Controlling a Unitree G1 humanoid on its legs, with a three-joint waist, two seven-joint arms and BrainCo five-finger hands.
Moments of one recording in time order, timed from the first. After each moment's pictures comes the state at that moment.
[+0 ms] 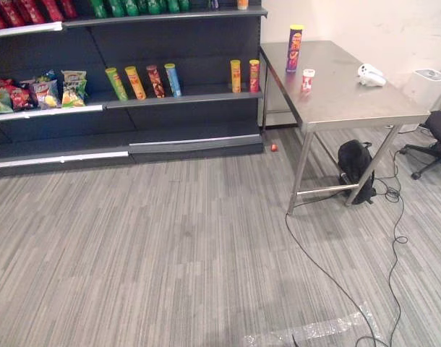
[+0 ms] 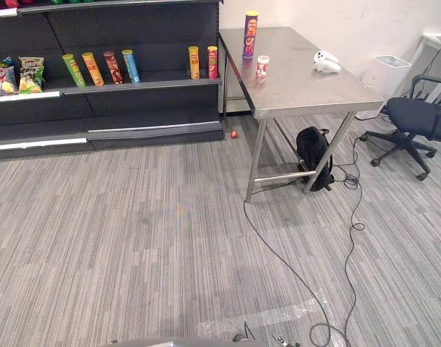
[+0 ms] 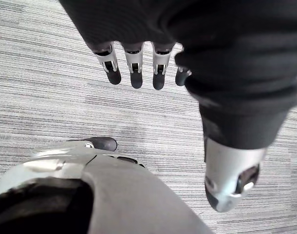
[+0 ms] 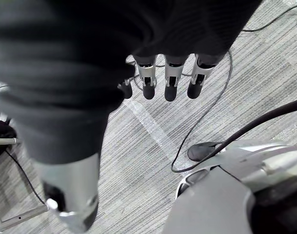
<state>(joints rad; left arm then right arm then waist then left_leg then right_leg) 0.11 0.12 0.08 1.29 -0.16 -0.13 0.04 0.09 -0.08 -0.43 1.27 0.14 -0.10 0.00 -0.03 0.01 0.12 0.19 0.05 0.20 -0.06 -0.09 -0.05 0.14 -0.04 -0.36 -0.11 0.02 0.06</state>
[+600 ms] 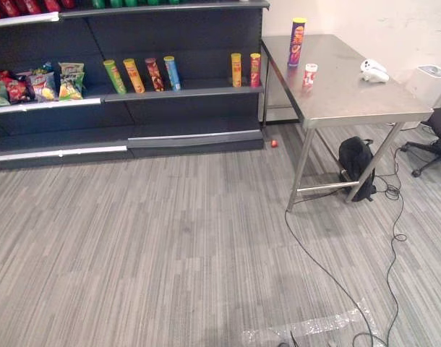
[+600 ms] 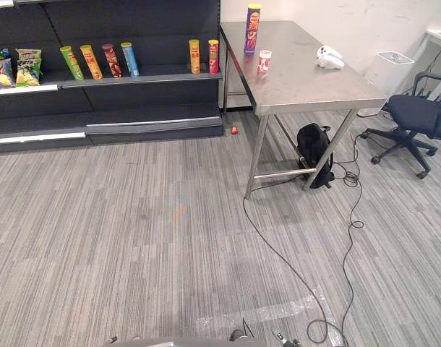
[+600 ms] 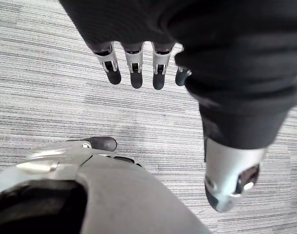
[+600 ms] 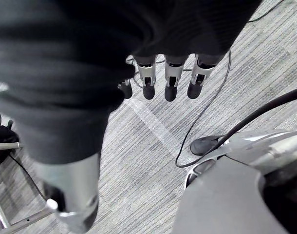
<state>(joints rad) 0.11 0.13 0.07 1.29 -0.15 -0.15 0.04 0.08 -0.07 -0.42 1.27 0.21 -0.11 0.03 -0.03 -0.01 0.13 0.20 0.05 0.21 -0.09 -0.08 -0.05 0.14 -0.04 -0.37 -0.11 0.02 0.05</state>
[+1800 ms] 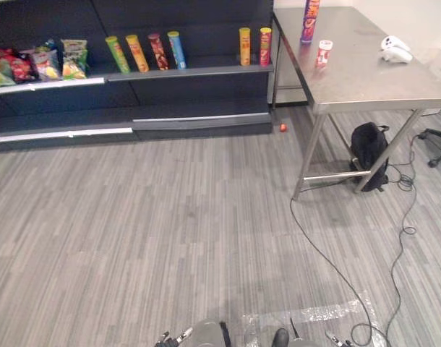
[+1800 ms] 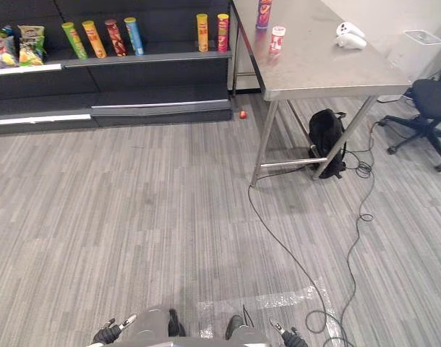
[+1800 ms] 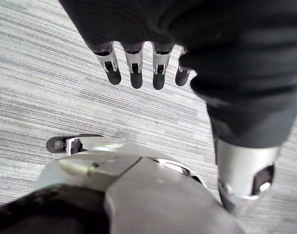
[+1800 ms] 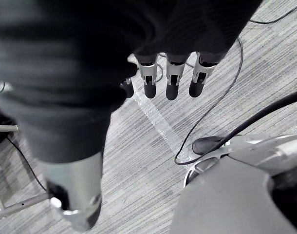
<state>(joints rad) 0.08 0.14 0.09 1.23 -0.31 -0.17 0.04 0.06 -0.09 -0.35 1.24 0.25 -0.14 0.03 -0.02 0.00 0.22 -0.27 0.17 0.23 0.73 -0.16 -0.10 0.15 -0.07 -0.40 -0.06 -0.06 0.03</state>
